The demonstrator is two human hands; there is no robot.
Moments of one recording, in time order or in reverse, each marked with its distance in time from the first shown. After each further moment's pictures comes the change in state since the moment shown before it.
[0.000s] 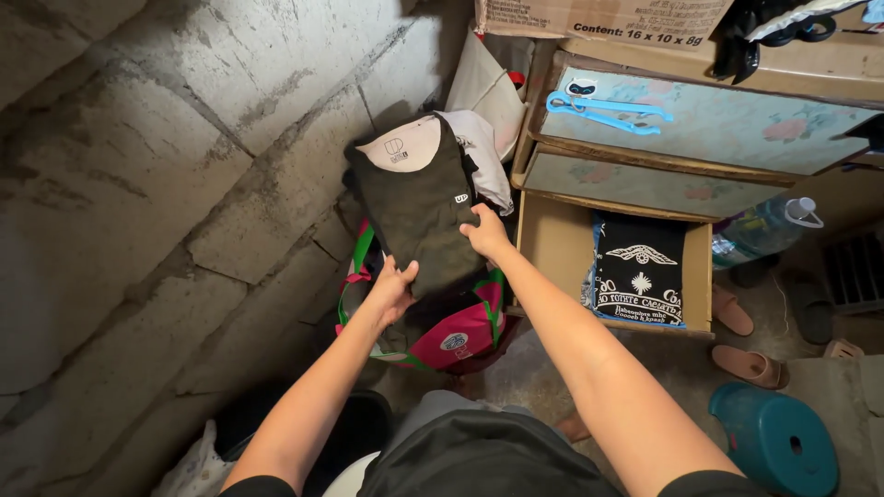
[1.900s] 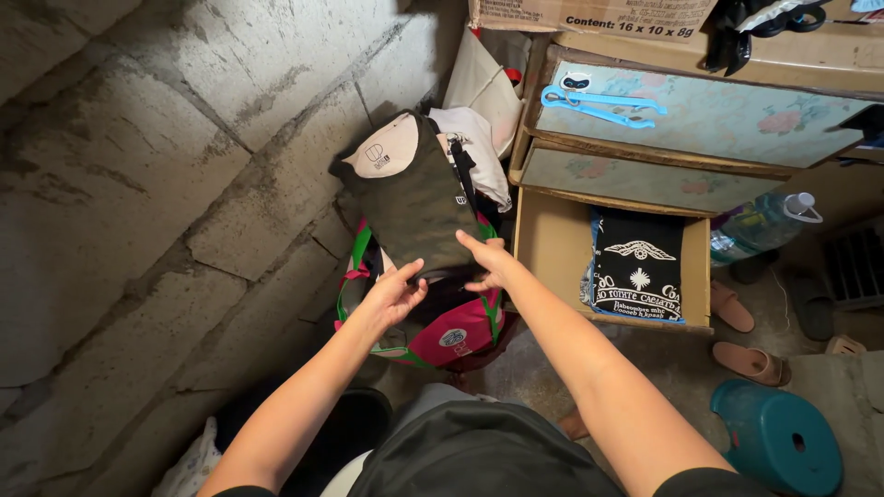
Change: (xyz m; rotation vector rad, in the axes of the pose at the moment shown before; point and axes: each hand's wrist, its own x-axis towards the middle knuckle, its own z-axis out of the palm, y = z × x) left_hand -0.012 -0.003 0.004 -0.213 0.098 -0.190; right_hand -0.054 -0.010 -0.012 0.379 -0.133 0.659
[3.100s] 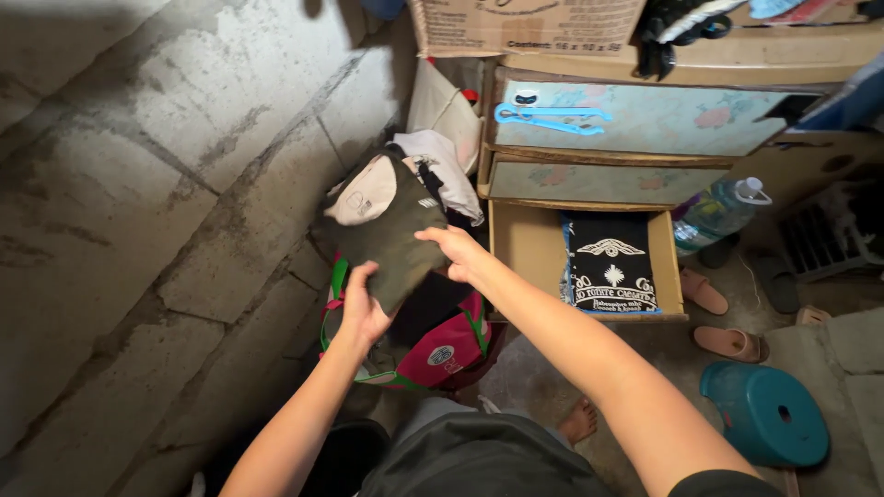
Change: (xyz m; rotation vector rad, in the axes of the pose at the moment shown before) left_hand -0.029 0.026 0.033 -0.413 -0.349 0.030; right_hand -0.033 -0.041 0.012 0.456 -0.431 -0.230
